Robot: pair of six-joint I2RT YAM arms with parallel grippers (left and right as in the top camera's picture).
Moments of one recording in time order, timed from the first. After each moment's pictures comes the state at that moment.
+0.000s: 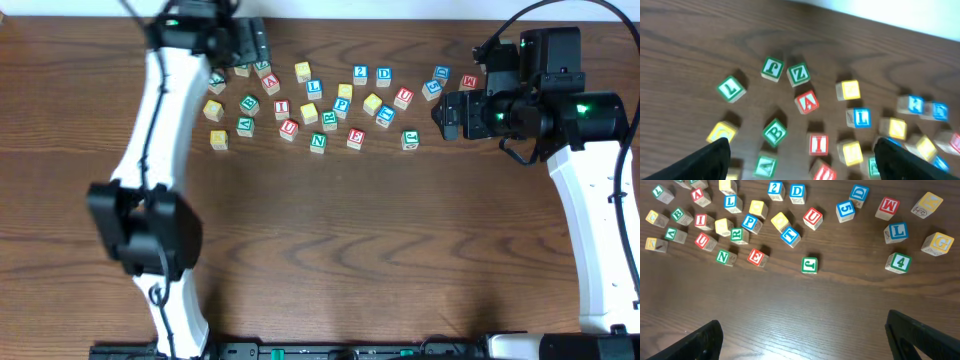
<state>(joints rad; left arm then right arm) -0.15 2.08 2.03 -0.89 0.00 -0.34 0.07 1.53 1.59 -1.05 -0.22 -0.01</state>
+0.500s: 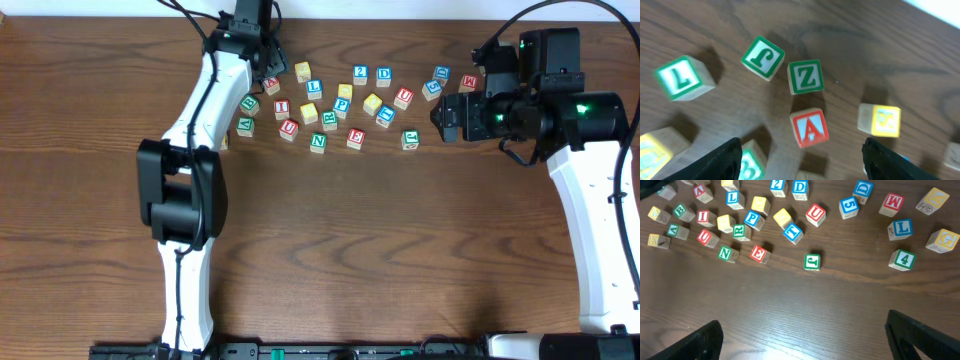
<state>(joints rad) -0.20 2.32 2.03 -0.74 -0.12 -0.57 0.08 1.53 1.59 -1.07 -0.23 -0.01</state>
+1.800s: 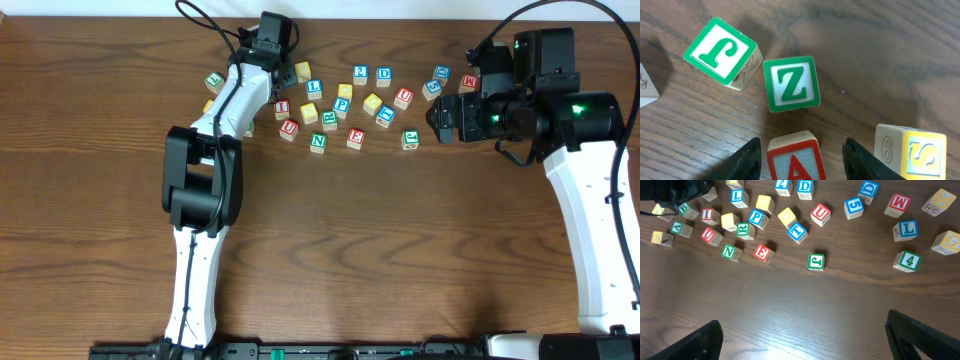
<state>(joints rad) -0.24 2.45 2.03 -0.61 -0.20 -0.59 0.10 1.53 1.59 -1.07 -0.23 -0.01</state>
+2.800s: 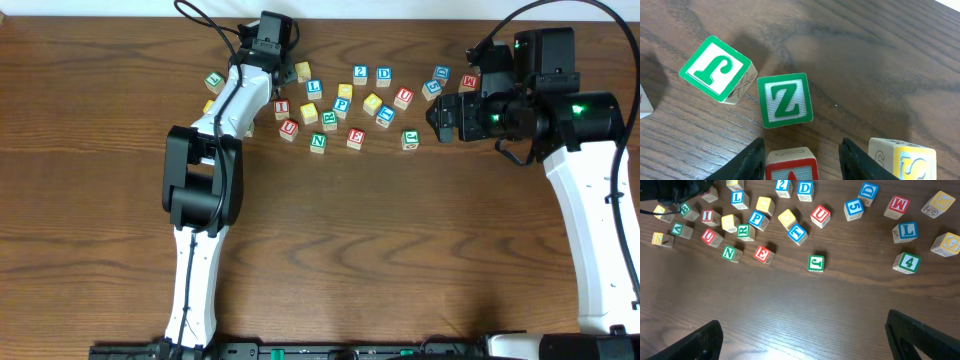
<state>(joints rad) -0.24 2.45 2.02 -0.55 -0.21 -0.59 0.10 1.53 1.59 -1.06 -0.23 -0.01</state>
